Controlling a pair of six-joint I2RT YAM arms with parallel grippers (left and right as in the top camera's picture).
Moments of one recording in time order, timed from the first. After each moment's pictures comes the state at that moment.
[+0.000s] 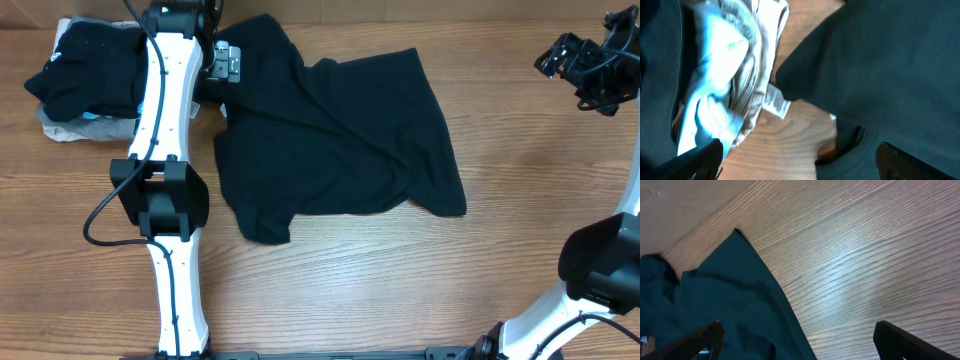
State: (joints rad) left arm -0.06 2.44 2.52 -1.29 -0.21 -0.05; right arm -0.37 1.95 2.04 -1.19 -0.33 0.18
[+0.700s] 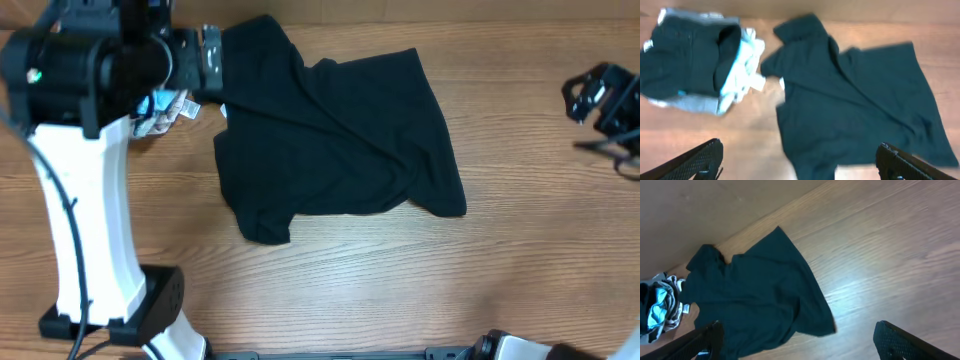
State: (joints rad) left arm -0.12 1.85 2.63 -1.68 -0.01 -0.15; right arm -0.37 1.43 2.06 -1.49 -0.33 0.18
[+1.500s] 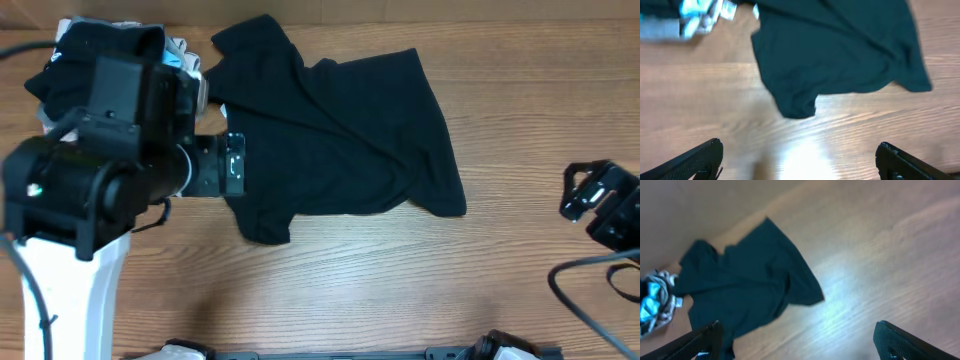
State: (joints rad) left arm -0.27 1.43 2.02 -1.66 0.01 -0.28; right arm -0.37 1.10 1.90 -1.64 -0.23 0.23
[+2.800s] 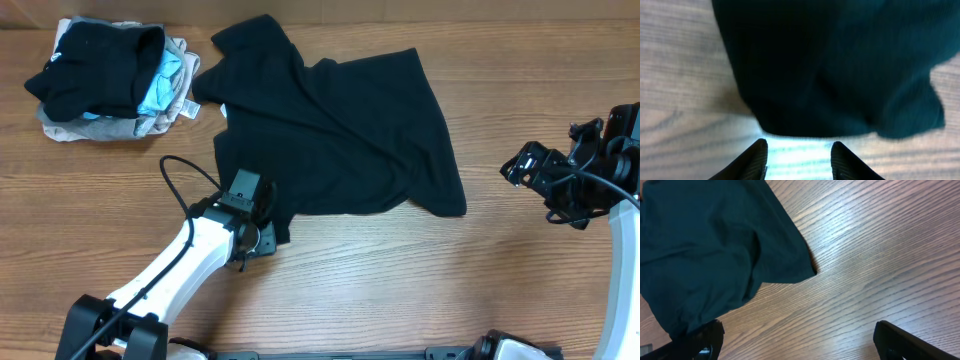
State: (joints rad) left arm -0.37 1.47 0.74 -0.71 -0.01 -0.52; right arm -0.34 1.33 1.33 -1.28 -0.29 0.23
